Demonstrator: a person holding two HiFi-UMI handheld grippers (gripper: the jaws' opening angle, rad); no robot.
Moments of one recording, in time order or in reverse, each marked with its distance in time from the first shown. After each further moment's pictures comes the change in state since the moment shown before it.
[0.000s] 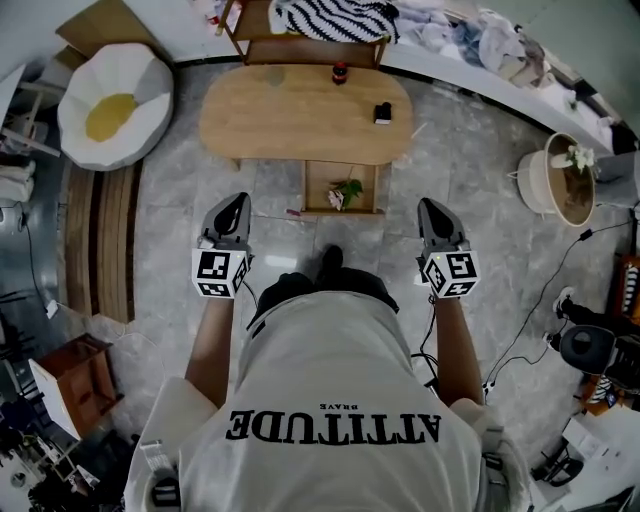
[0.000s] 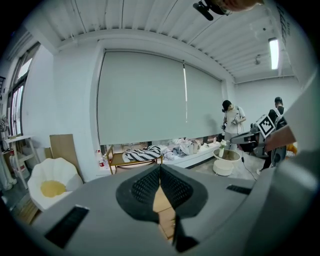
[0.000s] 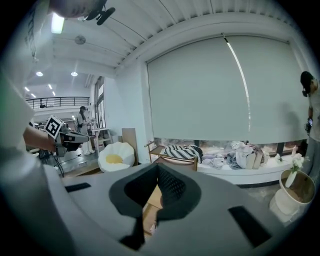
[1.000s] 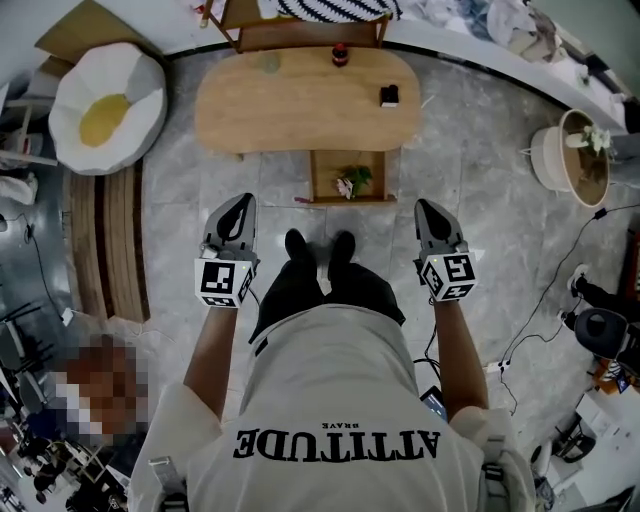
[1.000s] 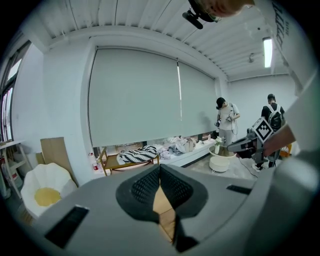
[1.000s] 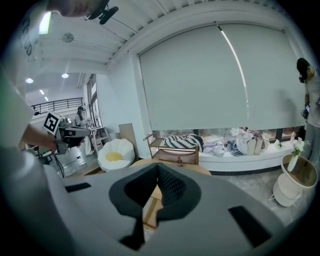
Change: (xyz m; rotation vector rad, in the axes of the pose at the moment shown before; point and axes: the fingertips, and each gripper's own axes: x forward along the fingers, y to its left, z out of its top) left arm 0.040 0.014 0.007 0.052 0.015 -0.074; right arm 0.045 0.016 -0.034 0.086 0.083 -0.019
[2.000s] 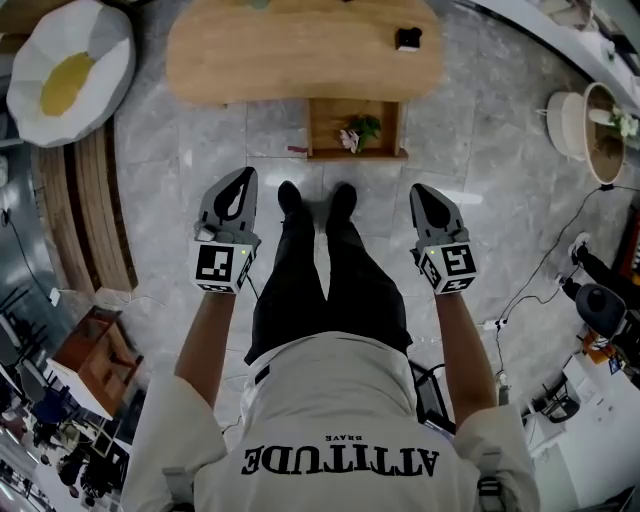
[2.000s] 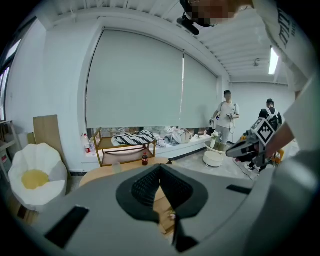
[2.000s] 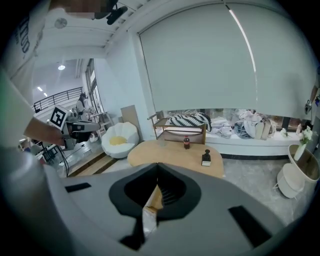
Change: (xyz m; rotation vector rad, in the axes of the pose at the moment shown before) left arm 0.053 0.023 -0.115 -0.075 0.077 -0.075; right arm 0.070 0.038 -0.103 0.002 0.184 0.043
